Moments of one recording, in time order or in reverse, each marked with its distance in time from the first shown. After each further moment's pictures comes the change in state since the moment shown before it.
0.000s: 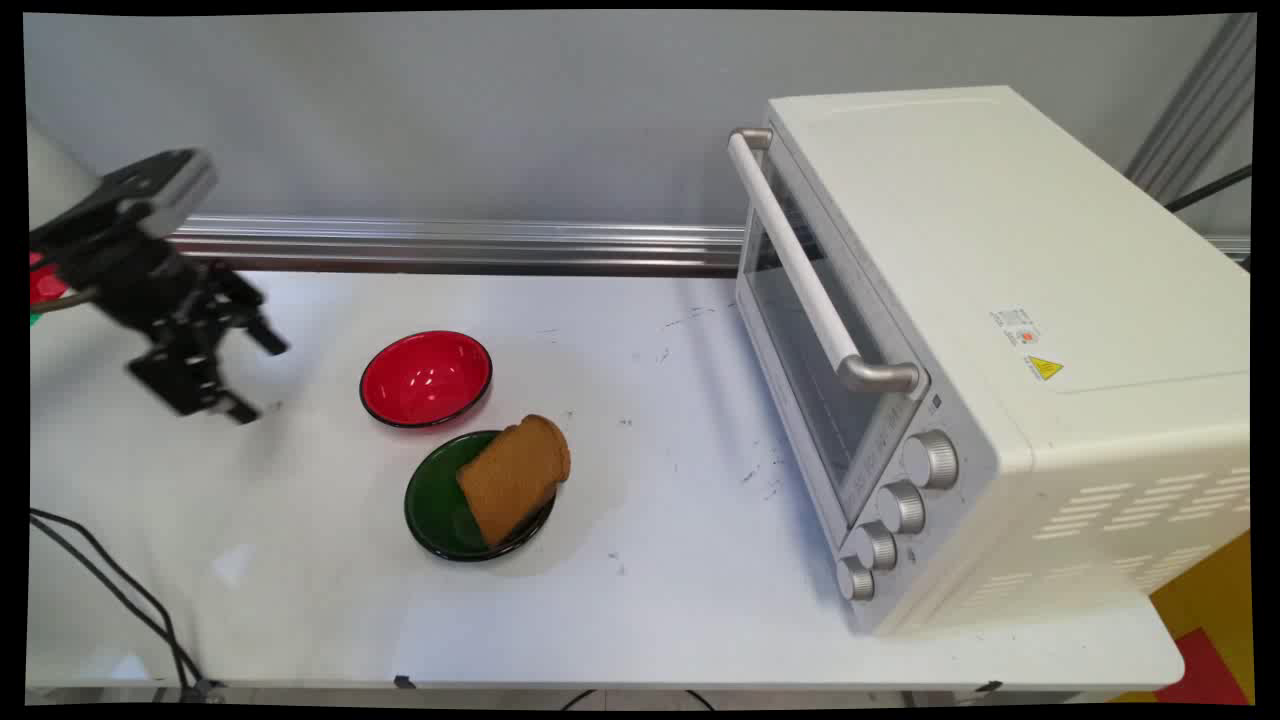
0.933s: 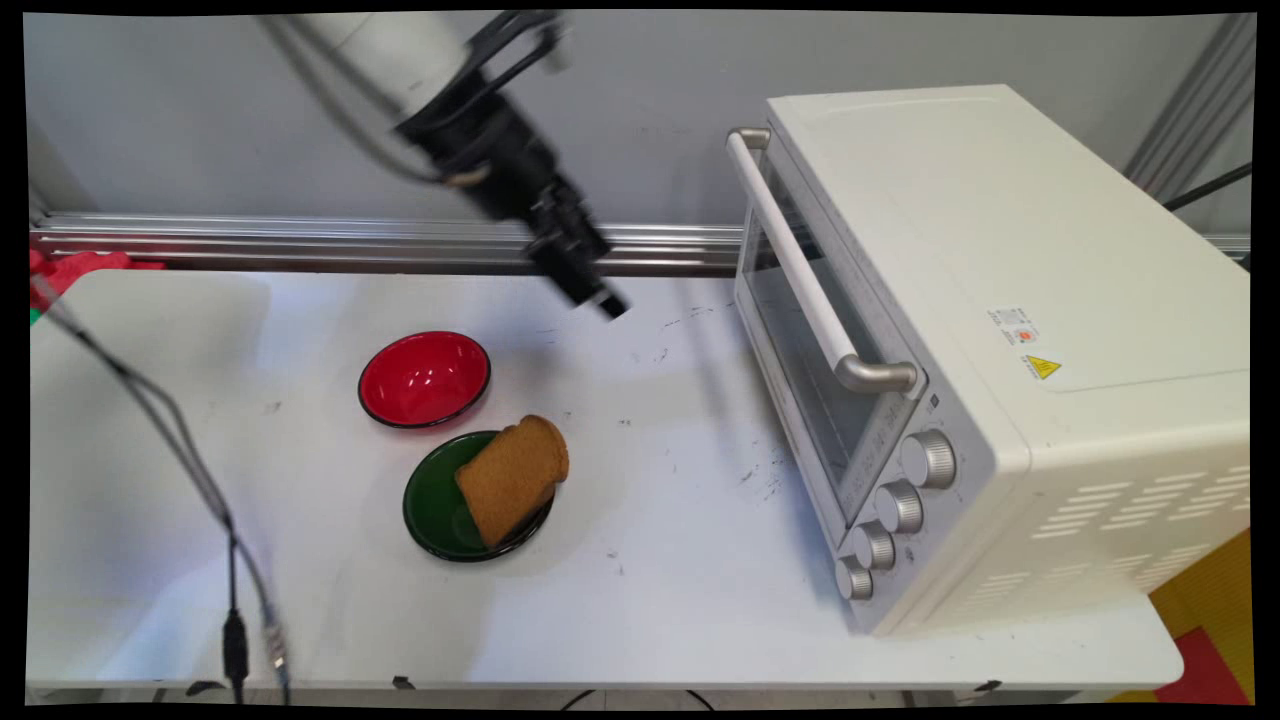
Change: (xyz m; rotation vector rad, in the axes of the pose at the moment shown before) arm 0.287 0.000 0.019 0.034 0.246 -0.038
